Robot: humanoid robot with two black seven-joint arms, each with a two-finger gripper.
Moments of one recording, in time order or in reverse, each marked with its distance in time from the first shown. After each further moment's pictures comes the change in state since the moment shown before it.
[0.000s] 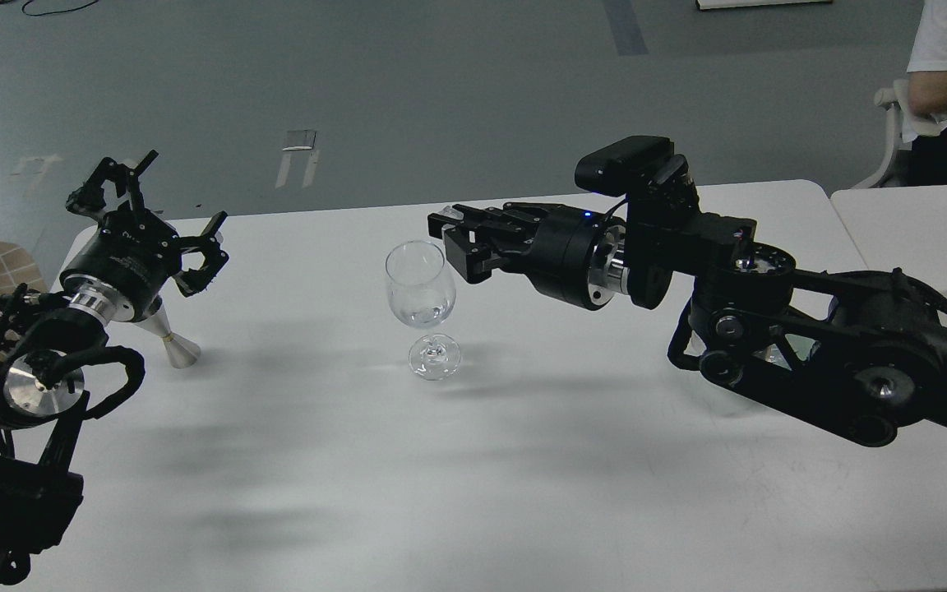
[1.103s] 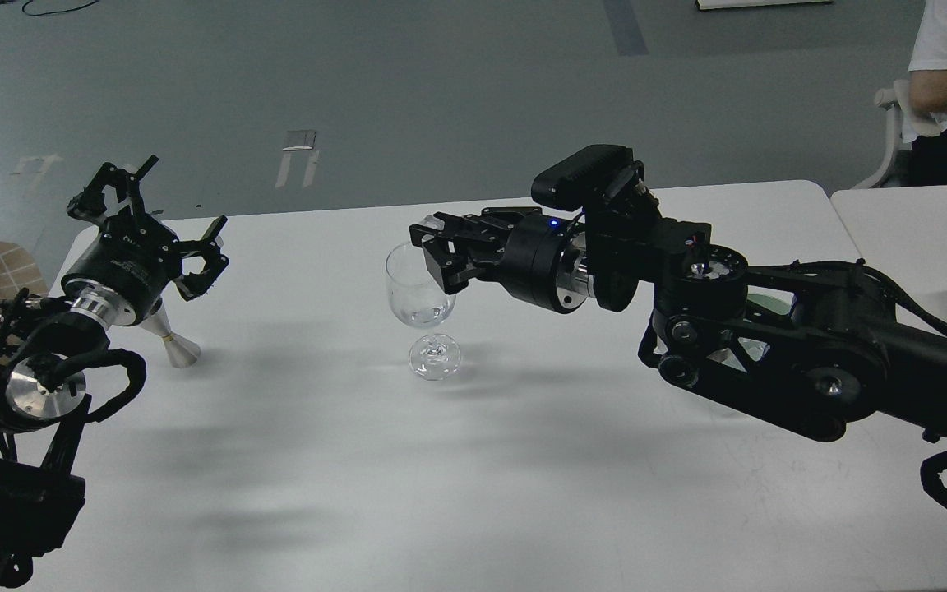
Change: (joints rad) left arm 0.004 -0.008 -0.003 0.009 0.000 0.004 -0.002; right arm 0.022 0.080 -0.033 -0.090 -0.072 0.000 0.001
